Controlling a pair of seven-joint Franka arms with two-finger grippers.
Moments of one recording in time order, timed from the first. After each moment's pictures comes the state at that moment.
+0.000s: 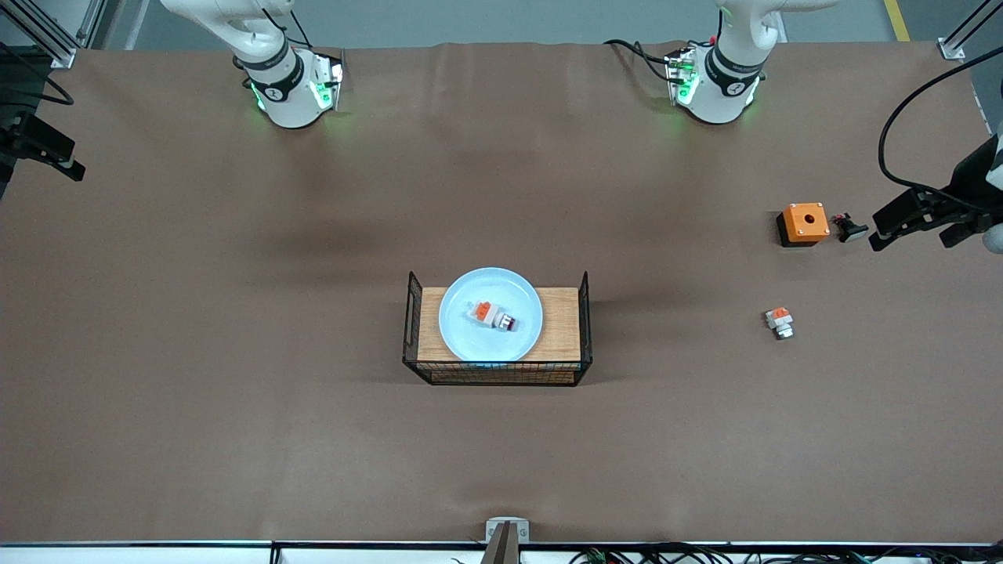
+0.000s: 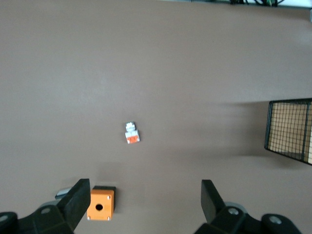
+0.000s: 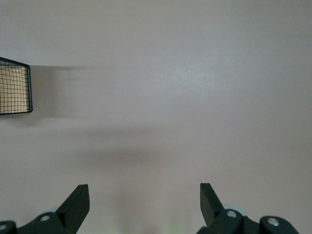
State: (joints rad) left arm -0.01 0.02 -0.01 -1.57 -0.02 1.70 -0.08; right arm -0.01 -0.12 -0.08 -1.62 0.01 1.52 -0.09
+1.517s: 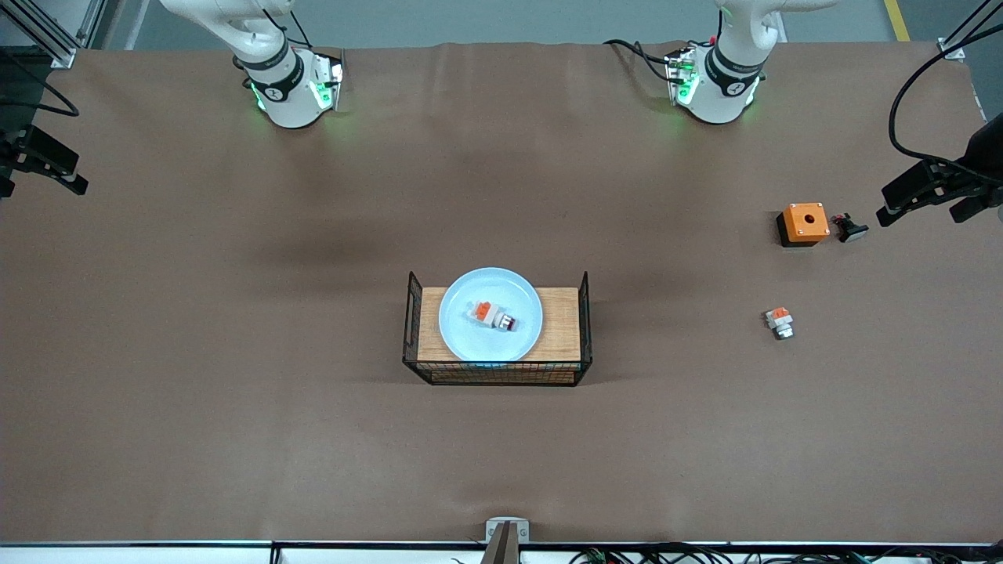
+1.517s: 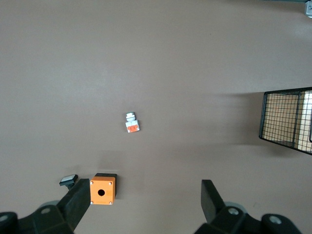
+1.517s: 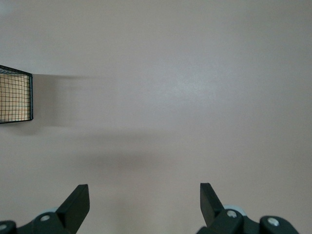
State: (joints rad) left arm -0.01 0.02 -0.02 -1.50 -0.02 1.60 -0.08; right arm -0.01 -0.10 -0.08 -1.62 0.01 1.57 -0.10
